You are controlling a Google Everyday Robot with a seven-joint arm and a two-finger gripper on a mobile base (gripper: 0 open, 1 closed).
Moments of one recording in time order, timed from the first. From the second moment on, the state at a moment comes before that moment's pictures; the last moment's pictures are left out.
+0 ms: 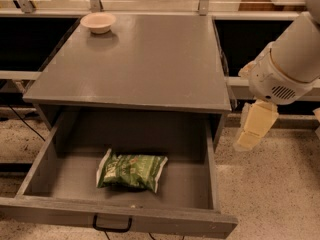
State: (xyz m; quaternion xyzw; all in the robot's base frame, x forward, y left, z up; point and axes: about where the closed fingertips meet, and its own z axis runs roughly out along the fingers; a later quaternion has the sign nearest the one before) arm 0.452 -0.178 0.907 -0.60 0.78 -0.01 0.18
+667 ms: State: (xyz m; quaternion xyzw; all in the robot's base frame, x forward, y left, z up) arm 0.442 -0.180 0.895 -0.59 0.79 0.00 0.17
